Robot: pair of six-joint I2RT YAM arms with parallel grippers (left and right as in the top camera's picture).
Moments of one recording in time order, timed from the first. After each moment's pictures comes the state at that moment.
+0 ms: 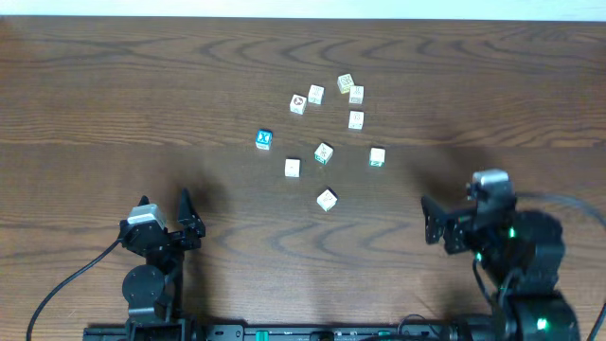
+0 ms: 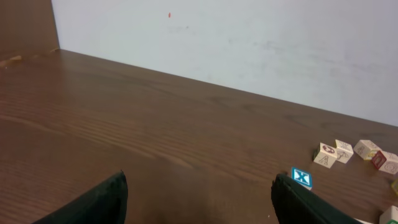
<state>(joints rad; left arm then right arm) 0.05 0.01 0.02 -0.11 -0.06 -0.20 0.03 0.60 0.66 -0.68 -0.21 0.01</state>
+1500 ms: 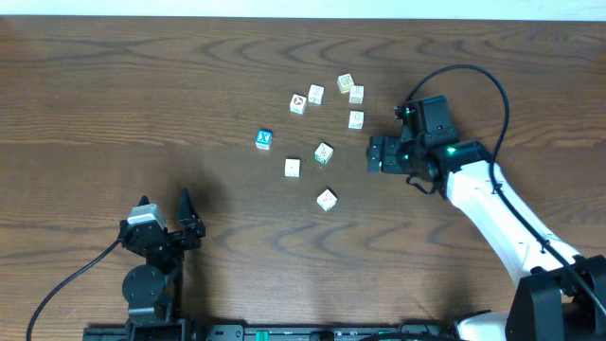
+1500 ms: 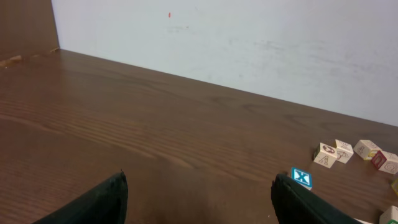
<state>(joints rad) 0.05 0.01 0.02 -0.11 -0.06 -0.20 0.29 1.56 1.03 -0.53 -0.06 0.35</state>
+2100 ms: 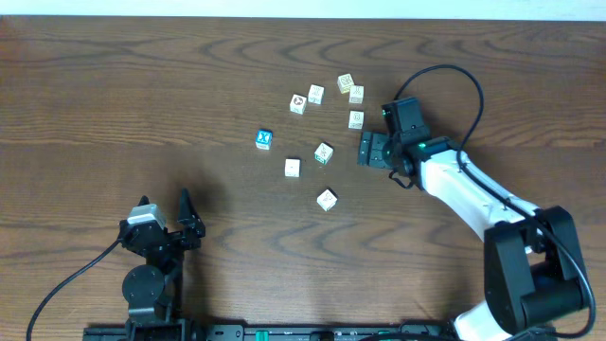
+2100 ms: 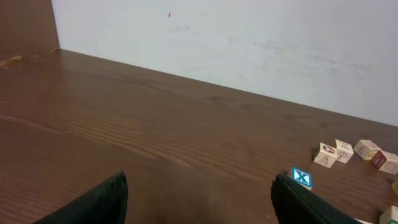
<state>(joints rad) 0.05 0.01 0.02 -0.11 -0.06 -0.20 0.34 1.75 1.03 -0.36 0.05 0.46</state>
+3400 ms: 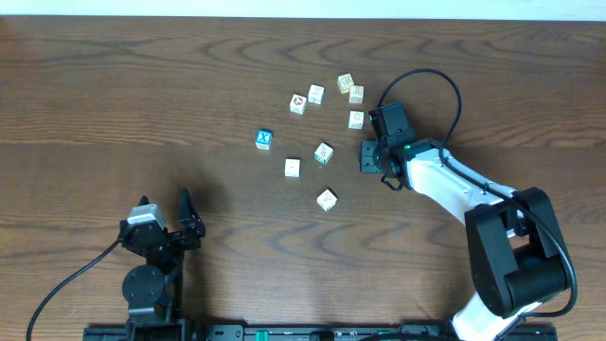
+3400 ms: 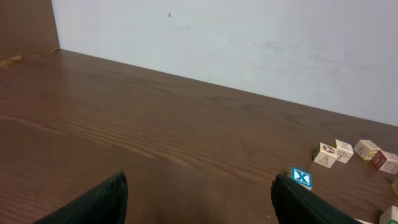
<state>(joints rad) 0.05 0.01 0.02 -0.11 -0.06 -0.20 0.37 1.83 1.03 -0.31 0.08 0.38</state>
